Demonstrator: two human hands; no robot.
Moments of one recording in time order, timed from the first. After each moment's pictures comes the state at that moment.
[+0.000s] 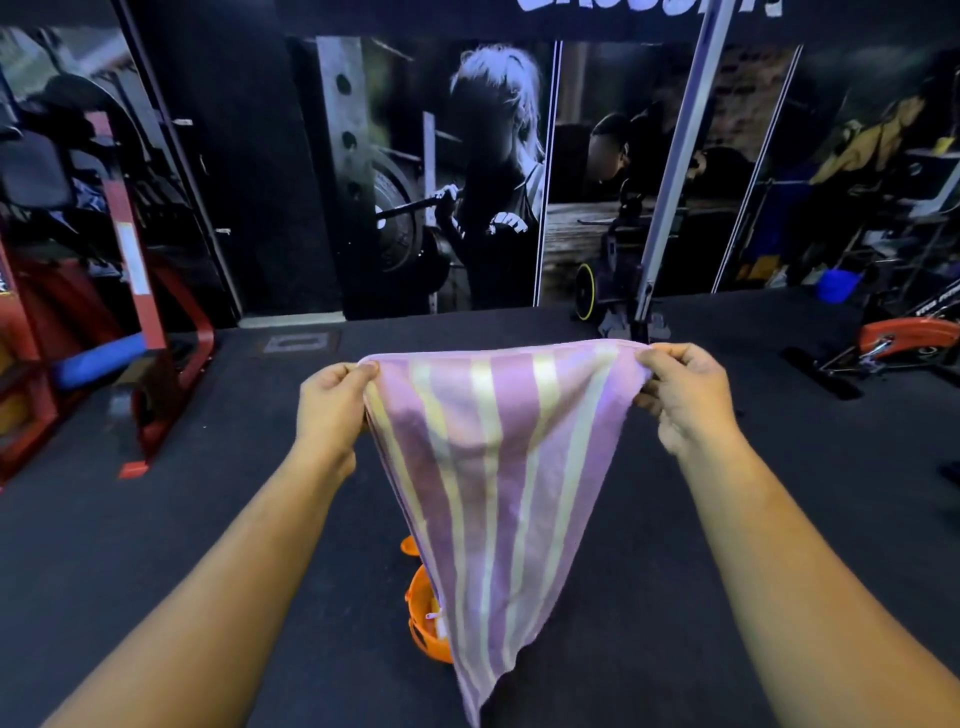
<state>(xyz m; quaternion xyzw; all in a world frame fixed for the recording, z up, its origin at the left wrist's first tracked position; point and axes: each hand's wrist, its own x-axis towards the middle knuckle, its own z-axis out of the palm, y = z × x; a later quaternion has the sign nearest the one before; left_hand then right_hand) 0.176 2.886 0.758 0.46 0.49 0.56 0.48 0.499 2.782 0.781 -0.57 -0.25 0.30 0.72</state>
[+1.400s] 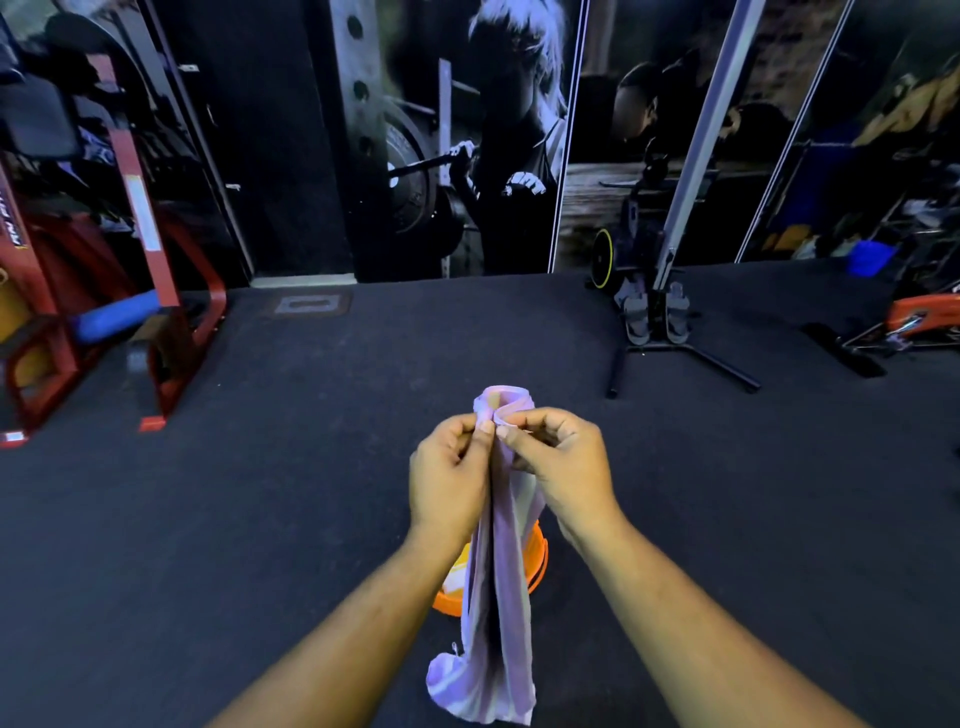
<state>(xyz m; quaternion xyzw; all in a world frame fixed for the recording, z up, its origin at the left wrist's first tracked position) 0.239 2.785 0.683 0.59 0.46 0.50 0.43 0.369 2.758 0.696 -0.54 -0.45 0.34 0.62</state>
